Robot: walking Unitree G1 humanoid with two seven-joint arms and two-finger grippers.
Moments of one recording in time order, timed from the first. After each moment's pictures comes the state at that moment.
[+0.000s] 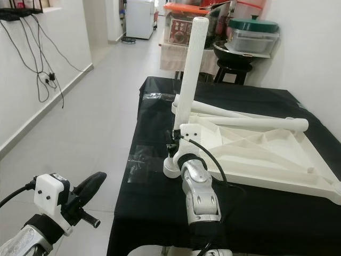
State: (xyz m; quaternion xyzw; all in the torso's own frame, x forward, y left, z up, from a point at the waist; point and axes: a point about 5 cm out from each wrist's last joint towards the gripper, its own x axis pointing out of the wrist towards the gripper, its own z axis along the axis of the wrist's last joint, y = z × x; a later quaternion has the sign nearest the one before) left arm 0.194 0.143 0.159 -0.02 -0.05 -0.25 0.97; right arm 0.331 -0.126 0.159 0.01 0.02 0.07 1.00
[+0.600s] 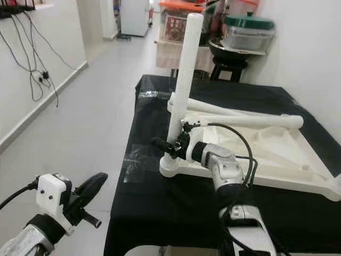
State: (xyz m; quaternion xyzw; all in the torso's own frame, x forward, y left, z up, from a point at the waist) left arm 0.195 0.141 0.156 -0.02 -0.04 -0.25 0.97; right arm 0.367 -0.161 0.170 0.04 0.09 0.43 0.90
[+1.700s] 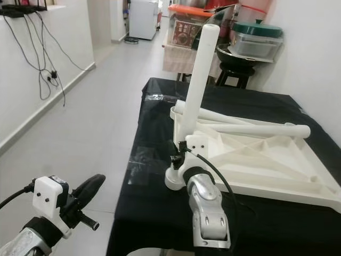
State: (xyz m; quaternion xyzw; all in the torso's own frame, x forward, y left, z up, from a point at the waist) left arm 0.191 0.144 0.156 -0.02 -0.04 -0.24 0.97; right arm 0.301 -0.131 0.148 0.02 0.02 0.08 1.00
